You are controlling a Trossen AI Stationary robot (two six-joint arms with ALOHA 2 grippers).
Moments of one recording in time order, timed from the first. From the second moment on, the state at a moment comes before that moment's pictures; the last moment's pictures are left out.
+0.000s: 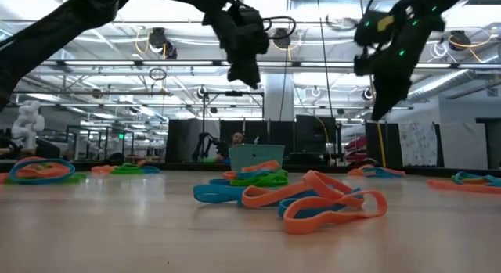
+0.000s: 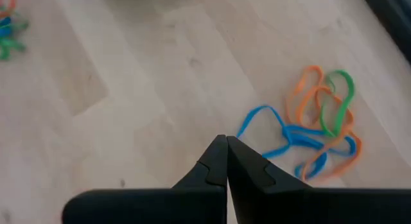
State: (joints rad) left arm 0.56 2.18 2.35 -1.36 0.39 0.24; right arm -0.62 1.16 0.84 -0.80 -0.08 -0.05
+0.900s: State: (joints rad) left arm 0.51 1.32 1.08 -0.24 0.37 0.11; right arm -0.71 1.39 0.73 -0.57 -0.13 -0.09
